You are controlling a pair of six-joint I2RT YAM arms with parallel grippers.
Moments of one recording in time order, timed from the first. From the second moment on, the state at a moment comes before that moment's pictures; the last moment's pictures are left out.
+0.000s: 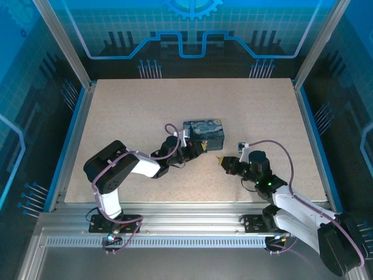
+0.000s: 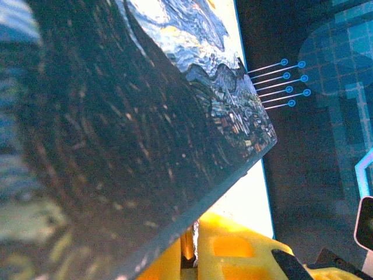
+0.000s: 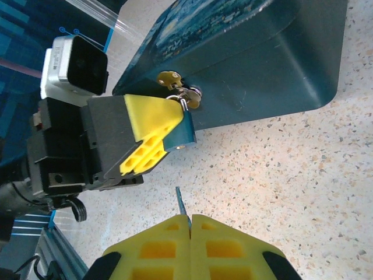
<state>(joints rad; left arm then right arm) -0.69 1.82 0.67 0.81 0.26 -1.09 0.47 0.89 0.22 0.22 -0.30 0.80</state>
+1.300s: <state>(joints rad) -0.68 1.83 0.67 0.89 0.26 -1.17 0.60 1.27 0.25 0.61 -0.15 1.09</state>
